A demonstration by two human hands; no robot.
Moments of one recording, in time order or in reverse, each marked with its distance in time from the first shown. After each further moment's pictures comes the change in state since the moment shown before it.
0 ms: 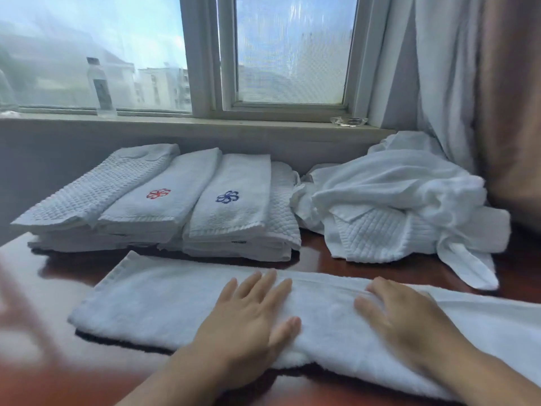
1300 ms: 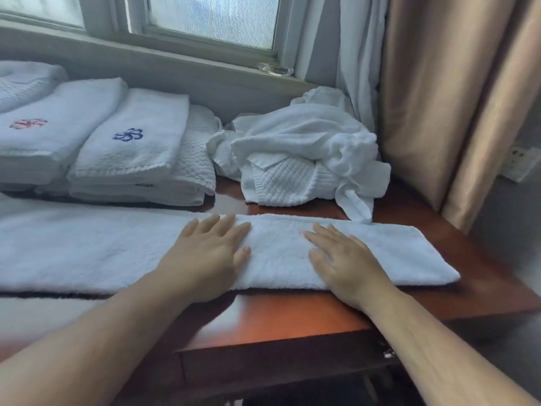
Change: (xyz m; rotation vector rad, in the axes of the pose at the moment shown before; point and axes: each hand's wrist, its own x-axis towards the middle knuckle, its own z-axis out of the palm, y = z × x) left_hand 0.045 0.064 0.016 -0.058 -0.002 0.041; right_hand -0.046 0.064 -0.017 -0.022 -0.069 0.066
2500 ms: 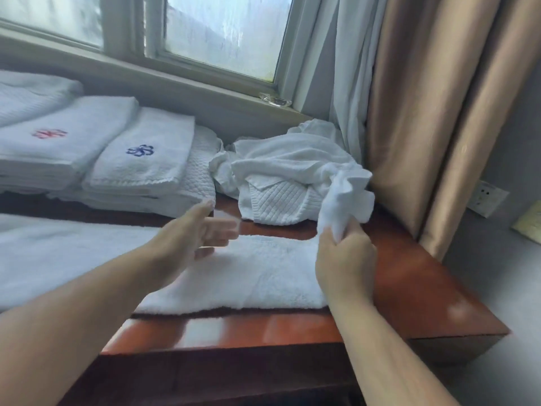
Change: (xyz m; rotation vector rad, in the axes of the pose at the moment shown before) left_hand -0.013 -0.016 -0.047 -1.405 -0.076 -0.196; right_hand -0.011 -0.083 -0.045 0.431 0.821 0.257
